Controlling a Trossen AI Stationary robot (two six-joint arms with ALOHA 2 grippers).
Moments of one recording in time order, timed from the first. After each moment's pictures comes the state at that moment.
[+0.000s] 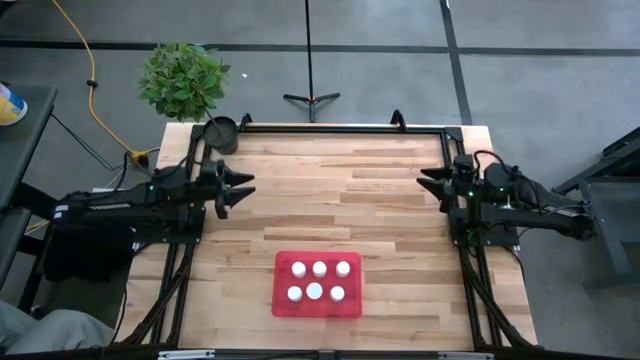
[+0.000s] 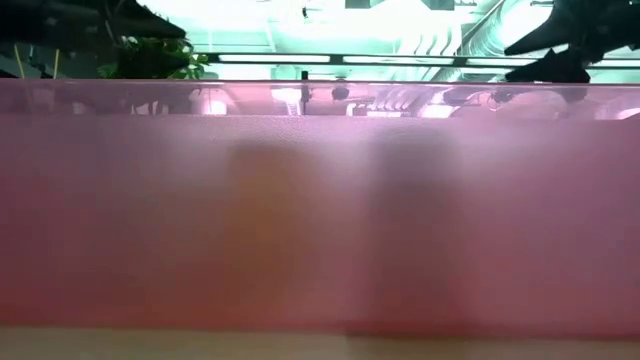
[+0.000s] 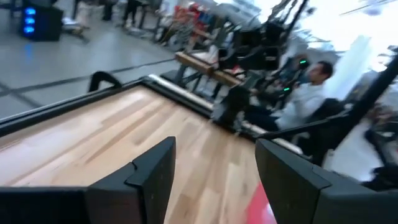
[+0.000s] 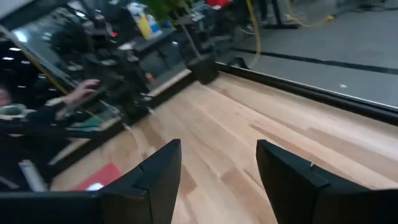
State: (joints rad) left arm 0.13 0.31 0.30 -0.01 -0.10 -0.40; right arm -0.16 0.21 0.48 -0.48 0.22 0.52
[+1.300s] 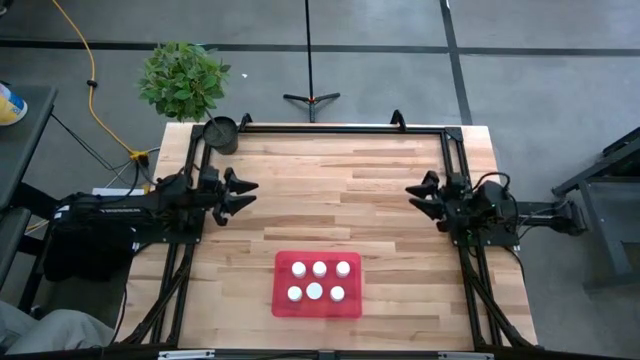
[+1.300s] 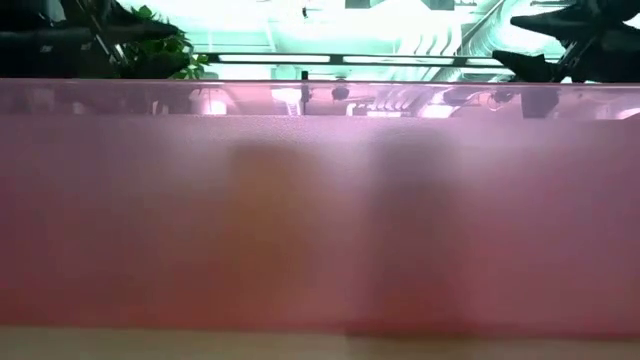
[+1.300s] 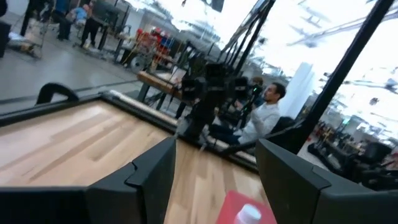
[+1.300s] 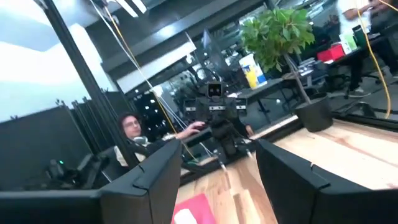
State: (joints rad) left arm 0.13 0.30 0.07 0.40 0.03 -0.44; right arm -0.07 0.08 0.01 0.34 -0.01 0.50
